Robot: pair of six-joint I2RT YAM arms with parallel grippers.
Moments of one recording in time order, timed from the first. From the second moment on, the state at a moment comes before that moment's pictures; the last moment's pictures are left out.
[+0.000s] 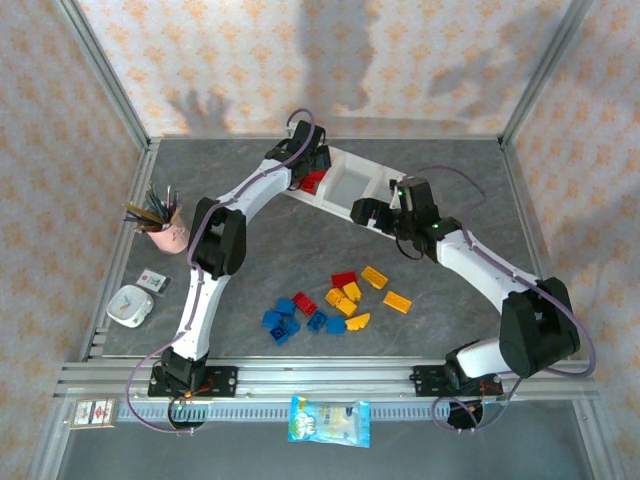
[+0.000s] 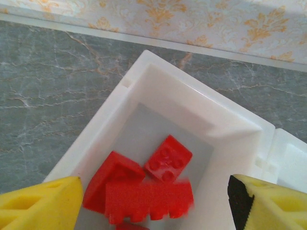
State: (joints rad) left arm -0.40 2.36 2.10 -0.50 -0.25 -0.51; right arm 0.40 1.40 0.94 -0.23 -0.22 0.60
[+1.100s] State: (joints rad) left arm -0.77 1.71 1.18 -0.45 -0.05 -0.39; right arm 0.35 1.18 0.72 -0.43 -0.23 0.63
